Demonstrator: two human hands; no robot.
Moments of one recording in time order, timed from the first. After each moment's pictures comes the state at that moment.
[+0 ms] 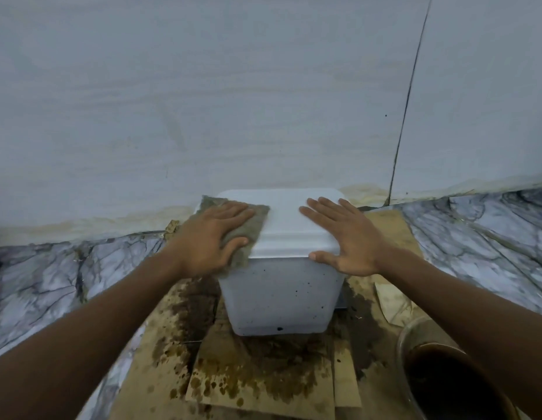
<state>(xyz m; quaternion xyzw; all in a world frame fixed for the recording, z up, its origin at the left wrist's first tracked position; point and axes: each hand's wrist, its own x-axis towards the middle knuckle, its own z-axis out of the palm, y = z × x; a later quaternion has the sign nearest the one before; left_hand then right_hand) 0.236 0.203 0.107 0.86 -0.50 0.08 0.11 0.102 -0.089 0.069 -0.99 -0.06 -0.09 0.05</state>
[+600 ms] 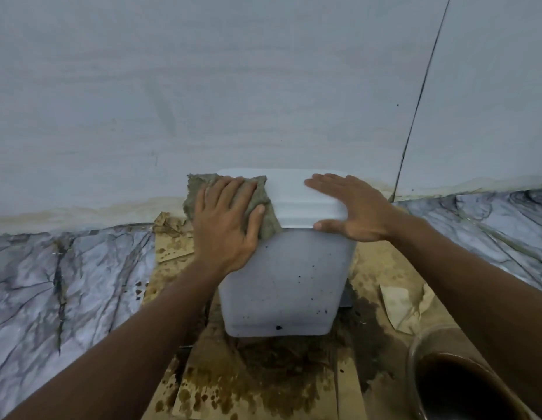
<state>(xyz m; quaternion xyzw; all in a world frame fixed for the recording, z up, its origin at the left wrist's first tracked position) 0.257 0.143 0.050 0.82 -0.37 0.38 0.23 0.158 -0.115 0.086 -0.99 -0.02 -0.06 0.14</state>
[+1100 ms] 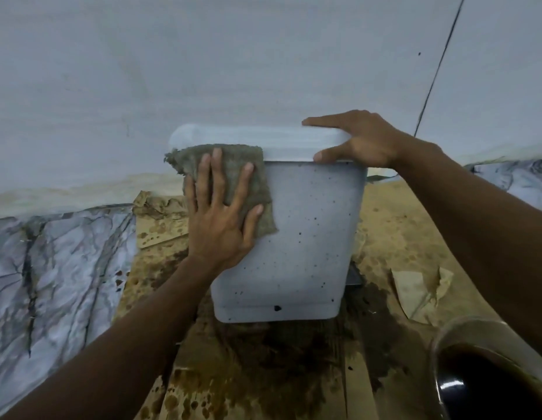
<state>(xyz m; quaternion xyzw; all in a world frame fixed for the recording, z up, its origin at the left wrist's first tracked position) 0.306 0.124 -0.032 0.83 -0.37 0.40 0.14 0.240 -0.152 0.094 -0.97 0.05 -0.06 0.22</state>
